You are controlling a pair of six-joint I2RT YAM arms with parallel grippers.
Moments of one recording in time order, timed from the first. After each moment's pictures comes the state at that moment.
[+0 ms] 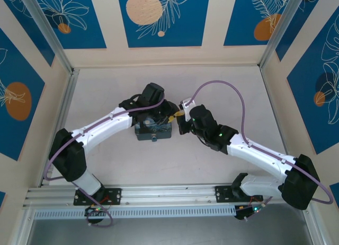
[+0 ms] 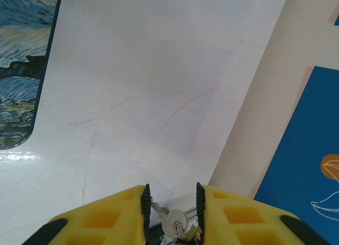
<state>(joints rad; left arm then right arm) -0.75 1.60 1.31 -0.46 0.29 -1.38 0.82 1.16 0.82 -0.18 0.18 0.23</state>
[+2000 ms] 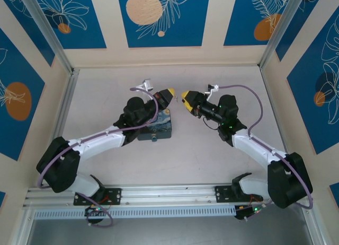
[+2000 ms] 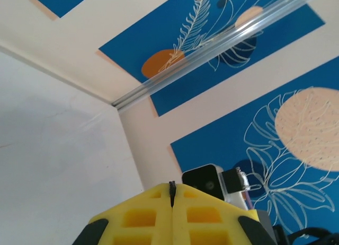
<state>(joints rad) -0.75 1.46 0.86 0.67 0.04 -1.05 0.41 1.24 0.67 0.55 -0.55 1.35</state>
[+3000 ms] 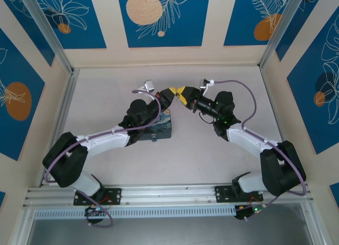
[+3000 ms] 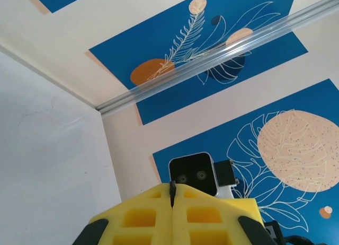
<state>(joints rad) -0.77 1.52 0.86 0.79 -0.01 -1.16 0.42 1.35 0.73 0.72 -0.59 1.42</state>
